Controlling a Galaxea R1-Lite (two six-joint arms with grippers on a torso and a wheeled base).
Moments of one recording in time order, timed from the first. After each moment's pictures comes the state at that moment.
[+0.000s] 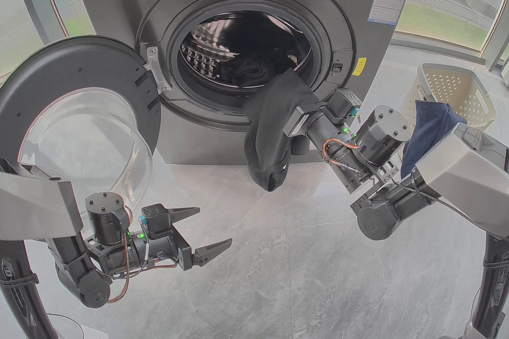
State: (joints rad) left arm -0.38 2.08 -0.30 -1.55 -0.48 0.08; right arm 0.61 2.21 -1.14 -1.54 -0.03 0.14
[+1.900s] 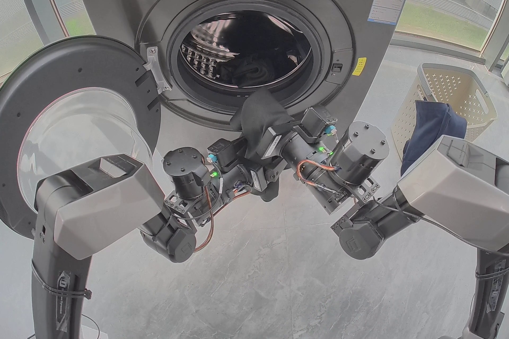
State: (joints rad) left arm -0.54 2.39 -1.09 -1.52 -0.22 -0.12; right arm 0.71 2.25 -1.14 -1.53 -0.08 0.15
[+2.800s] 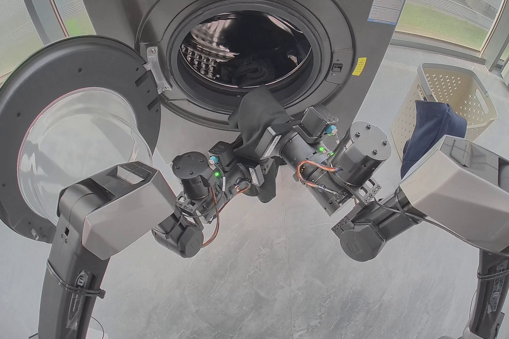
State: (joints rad) left arm -0.51 2.51 -1.24 -1.52 -0.12 -0.12; right arm 0.72 2.24 -1.13 -1.53 -0.08 0.15
